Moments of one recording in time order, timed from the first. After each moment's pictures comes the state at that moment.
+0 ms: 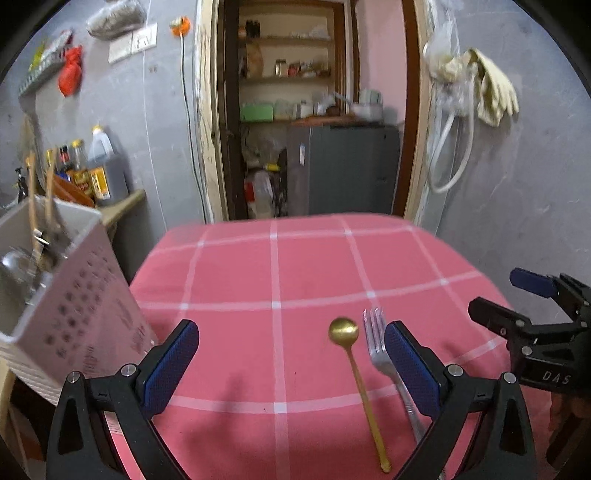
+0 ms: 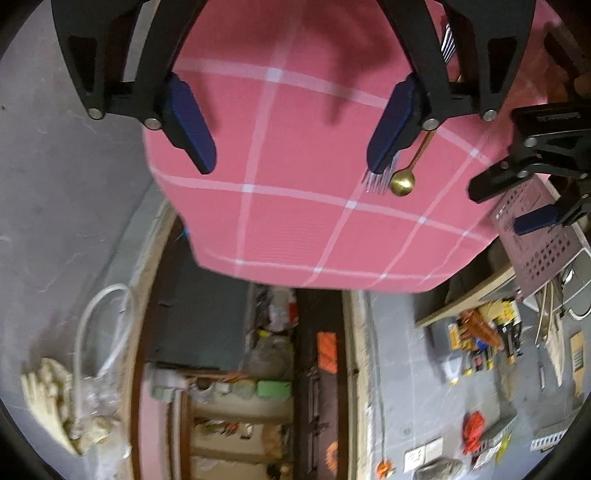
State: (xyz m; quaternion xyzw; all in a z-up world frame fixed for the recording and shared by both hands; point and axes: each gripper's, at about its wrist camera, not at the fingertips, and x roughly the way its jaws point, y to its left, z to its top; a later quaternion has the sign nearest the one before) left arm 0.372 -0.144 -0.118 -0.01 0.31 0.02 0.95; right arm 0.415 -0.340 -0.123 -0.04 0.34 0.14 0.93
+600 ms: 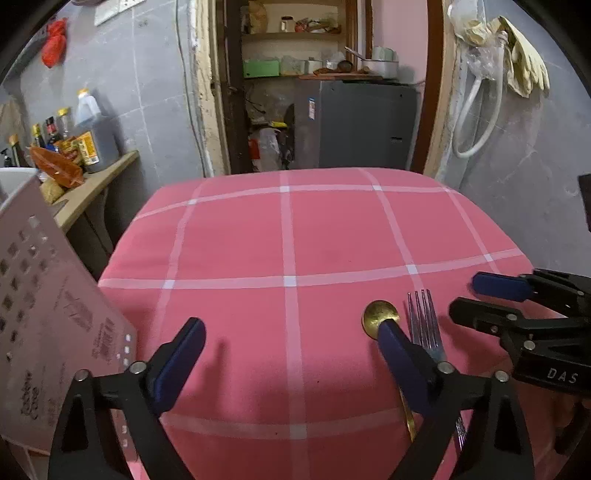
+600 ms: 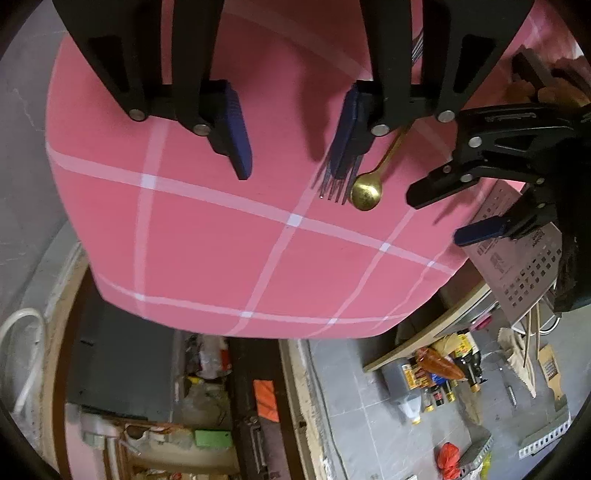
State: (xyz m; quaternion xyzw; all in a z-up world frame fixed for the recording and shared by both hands) left arm 0.420 -0.133 -0.152 -0.01 0.39 0.02 0.92; right arm 0.473 -0.301 -0.171 -0.02 0.43 0.27 0.86
